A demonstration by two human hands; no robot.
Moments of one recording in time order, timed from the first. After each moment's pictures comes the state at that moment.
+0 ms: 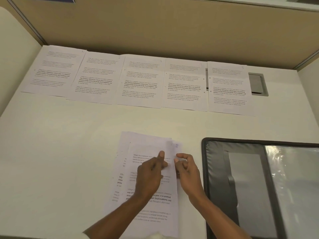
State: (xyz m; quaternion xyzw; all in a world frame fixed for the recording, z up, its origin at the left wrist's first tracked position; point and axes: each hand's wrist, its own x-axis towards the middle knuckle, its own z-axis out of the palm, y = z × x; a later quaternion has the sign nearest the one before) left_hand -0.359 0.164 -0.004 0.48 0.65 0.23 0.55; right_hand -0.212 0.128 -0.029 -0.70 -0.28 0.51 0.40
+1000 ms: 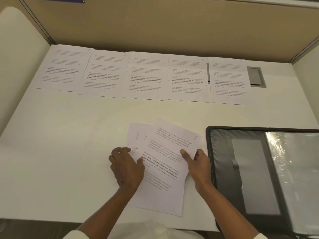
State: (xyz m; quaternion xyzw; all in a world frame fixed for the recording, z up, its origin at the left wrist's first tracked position) left_hand -0.450 0.157 -0.032 0.58 0.78 0.12 0.21; right_hand -0.223 0.106 -0.037 -0.80 -0.21 0.41 0.39
